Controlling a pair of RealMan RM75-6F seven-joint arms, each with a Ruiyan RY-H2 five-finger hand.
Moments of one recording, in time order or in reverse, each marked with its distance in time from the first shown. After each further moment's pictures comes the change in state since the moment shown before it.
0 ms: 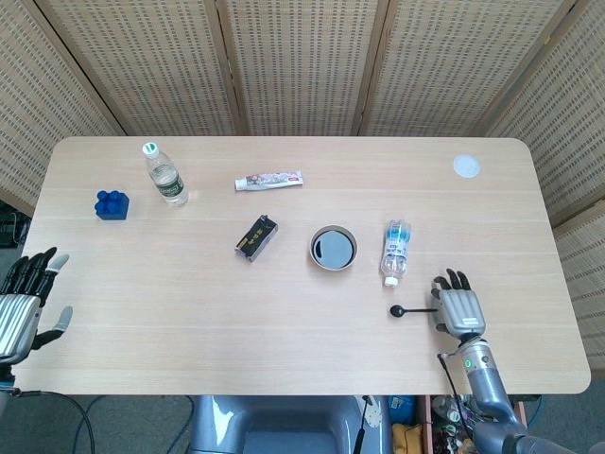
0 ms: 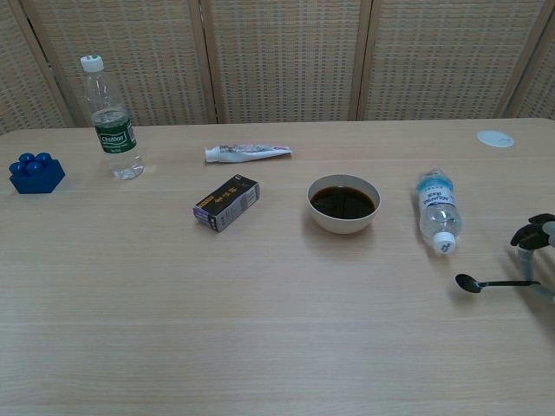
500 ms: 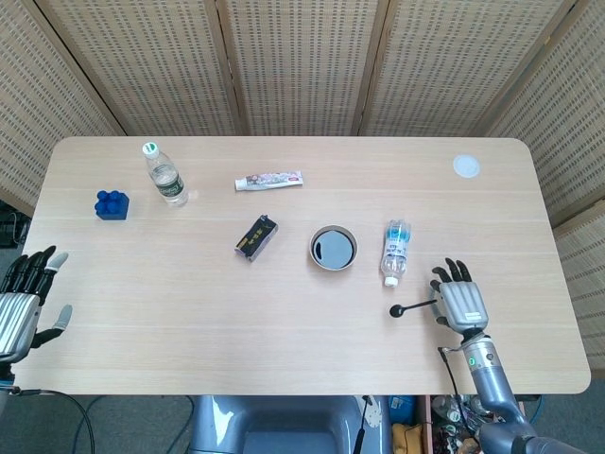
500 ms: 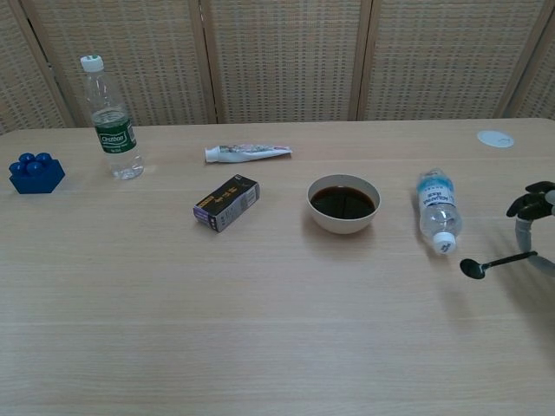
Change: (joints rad) left arm -0.003 0.001 -0.003 -0.001 0.004 0.002 0.002; right arm 0.006 0.079 0.010 -0.115 -0.070 0.073 -0.004
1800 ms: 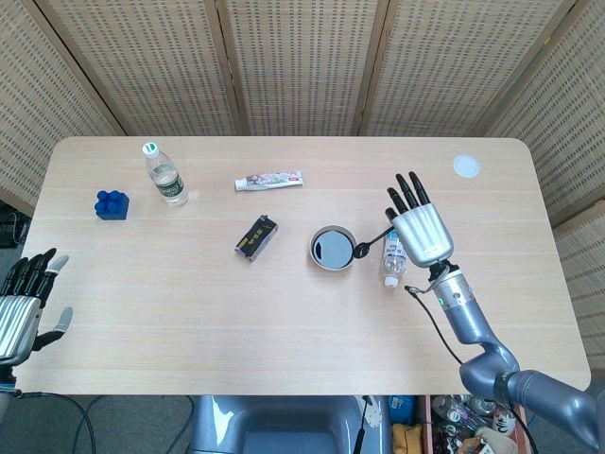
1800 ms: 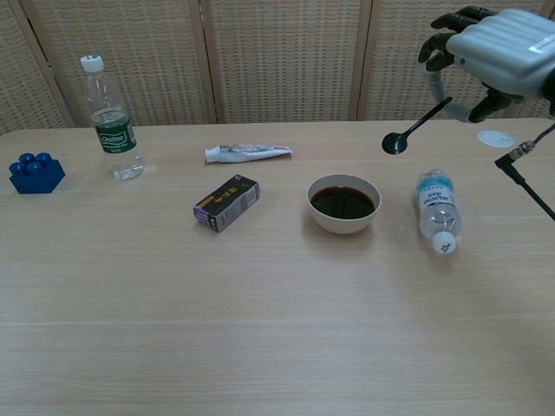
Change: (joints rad) left arm 0.011 -0.007 0.005 -0.012 -0.009 0.008 0.018; right arm 0.303 0.055 0.152 0.006 -0.143 0.043 -0.253
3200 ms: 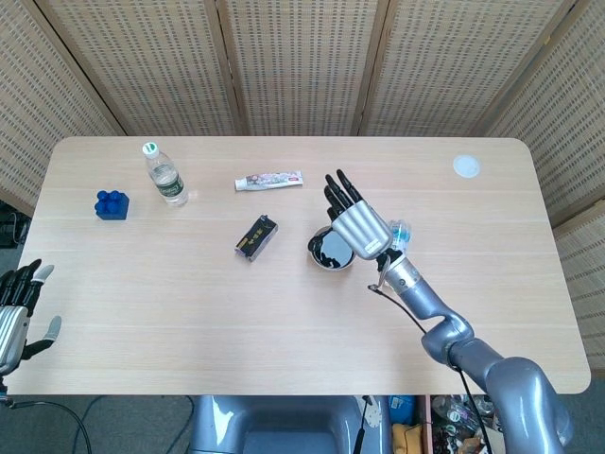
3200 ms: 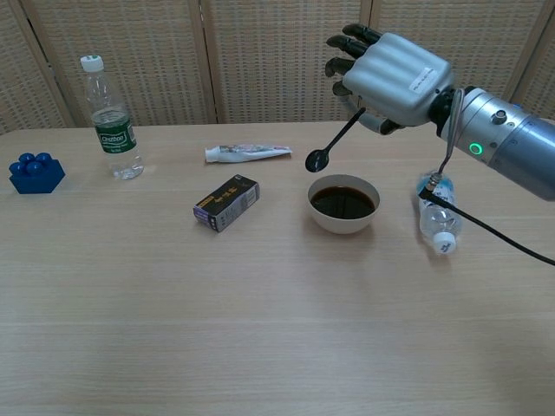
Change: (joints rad) left arm 0.040 -0.026 0.012 0.054 -0.042 -0.001 -0.047; right arm 0.235 -0.348 -0.115 0.643 -0.196 0.088 0.136
